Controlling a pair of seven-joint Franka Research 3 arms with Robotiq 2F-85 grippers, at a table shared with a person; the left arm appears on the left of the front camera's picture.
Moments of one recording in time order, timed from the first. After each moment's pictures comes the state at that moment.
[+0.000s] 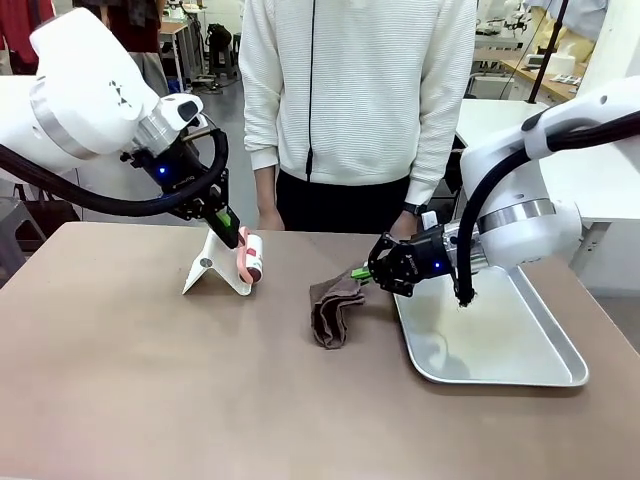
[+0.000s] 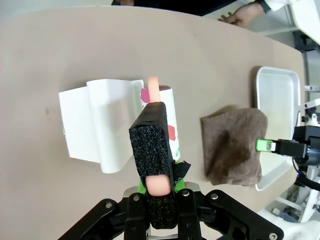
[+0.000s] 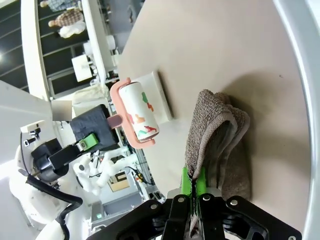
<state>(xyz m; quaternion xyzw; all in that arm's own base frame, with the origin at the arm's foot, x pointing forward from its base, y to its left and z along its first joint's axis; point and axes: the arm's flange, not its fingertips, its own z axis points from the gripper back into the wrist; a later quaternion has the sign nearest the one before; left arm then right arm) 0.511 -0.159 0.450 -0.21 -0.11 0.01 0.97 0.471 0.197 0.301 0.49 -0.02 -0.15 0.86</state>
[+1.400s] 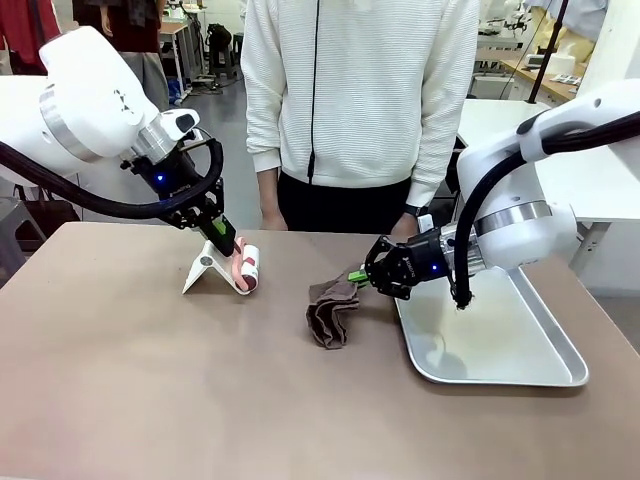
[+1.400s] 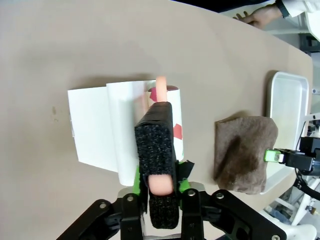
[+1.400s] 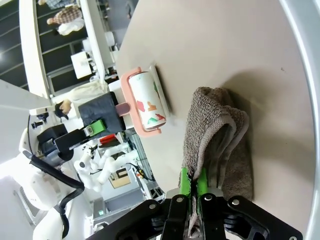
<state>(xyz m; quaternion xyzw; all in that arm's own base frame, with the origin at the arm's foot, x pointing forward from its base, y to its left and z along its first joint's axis) 0.535 -0.142 0.425 -0.21 -0.07 0.03 0.97 0.470 0.202 0.296 0.50 0.00 -0.15 0.85</state>
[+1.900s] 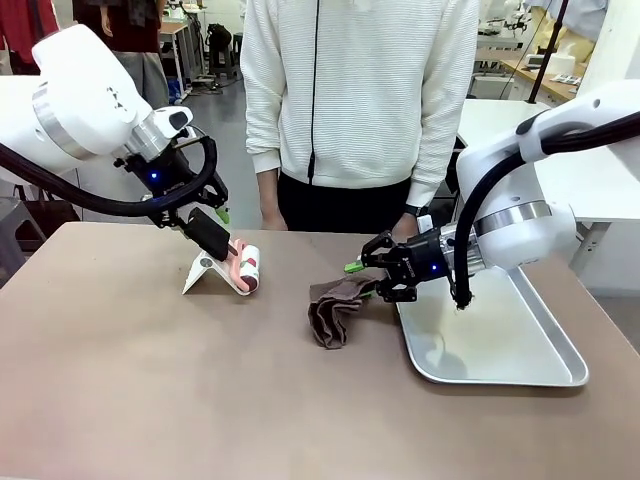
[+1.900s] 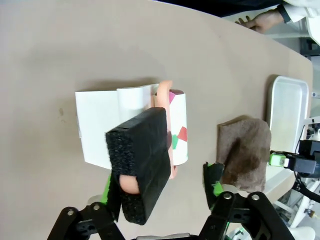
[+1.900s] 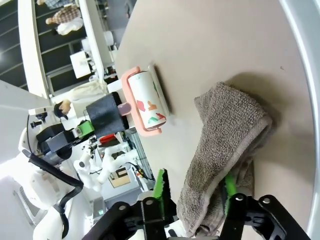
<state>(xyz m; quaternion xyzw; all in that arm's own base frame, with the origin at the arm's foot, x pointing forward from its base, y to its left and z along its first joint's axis) 0.537 -0.131 0.430 -0.21 -0.08 0.04 0.97 0.470 0.202 0.297 0.49 0.00 -0.15 0.86</state>
